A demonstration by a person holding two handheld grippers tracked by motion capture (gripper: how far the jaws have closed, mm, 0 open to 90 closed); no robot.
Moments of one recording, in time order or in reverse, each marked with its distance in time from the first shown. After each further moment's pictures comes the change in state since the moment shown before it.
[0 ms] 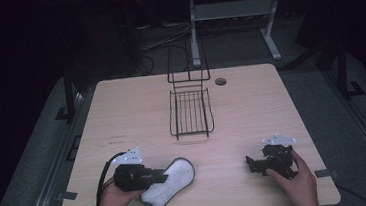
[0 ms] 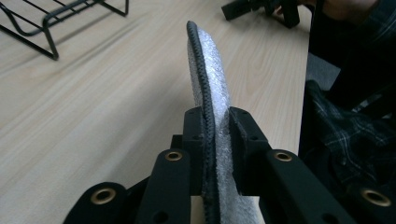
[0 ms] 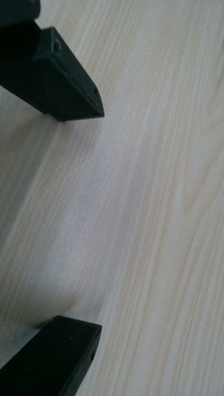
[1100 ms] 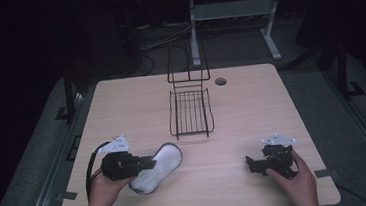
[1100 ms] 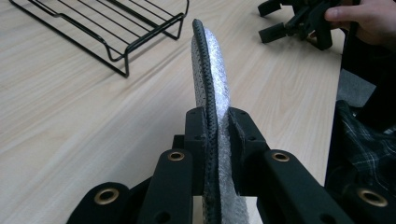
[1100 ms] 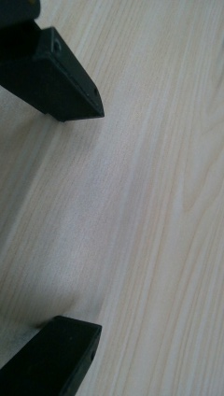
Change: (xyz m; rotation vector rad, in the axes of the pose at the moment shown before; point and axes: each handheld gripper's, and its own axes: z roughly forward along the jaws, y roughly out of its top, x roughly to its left) left arm 0.017 0.017 -0.030 -0.029 0.117 -0.025; right arm 0.000 0.000 0.000 0.001 0.000 0.001
